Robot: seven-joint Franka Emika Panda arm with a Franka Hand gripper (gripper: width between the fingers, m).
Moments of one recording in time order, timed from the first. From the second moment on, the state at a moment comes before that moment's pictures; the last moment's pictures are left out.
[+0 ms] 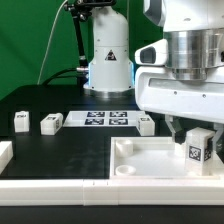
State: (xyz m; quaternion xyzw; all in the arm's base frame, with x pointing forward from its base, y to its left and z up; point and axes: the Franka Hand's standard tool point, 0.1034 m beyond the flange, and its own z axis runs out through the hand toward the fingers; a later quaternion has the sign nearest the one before) arm 0.640 0.113 0.073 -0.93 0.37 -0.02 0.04
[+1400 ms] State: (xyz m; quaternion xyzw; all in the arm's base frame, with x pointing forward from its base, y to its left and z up) arm 0.640 0.119 0.073 -0.99 -0.13 -0.04 0.00
